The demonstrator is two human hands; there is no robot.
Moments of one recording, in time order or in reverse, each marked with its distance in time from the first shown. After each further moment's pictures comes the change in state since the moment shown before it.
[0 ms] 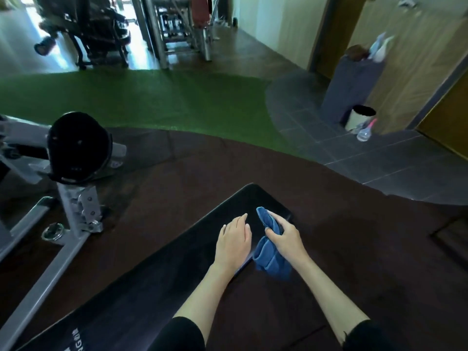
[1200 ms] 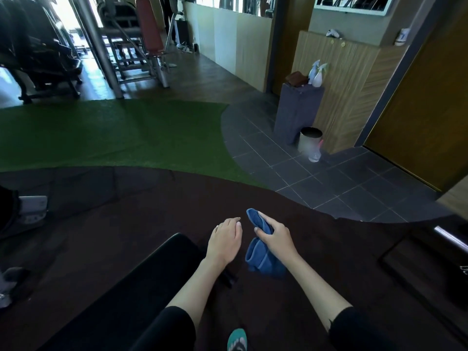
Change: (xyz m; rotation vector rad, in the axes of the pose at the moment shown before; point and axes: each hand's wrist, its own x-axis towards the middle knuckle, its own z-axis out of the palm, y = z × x) left_hand 0.238 0.287 0.116 -0.065 -0.108 0.073; right_hand 0.186 0.029 -0.333 -0.033 0.070 -0.023
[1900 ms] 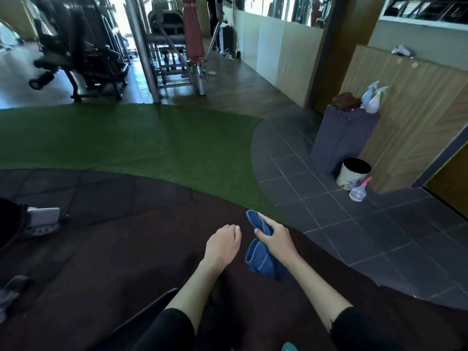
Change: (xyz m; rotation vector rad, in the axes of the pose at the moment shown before) left_hand 0.278 -0.035 -0.031 0.087 0.059 -0.227; right_hand 0.313 -0.042 -0.002 -0.062 -0.188 -0.084
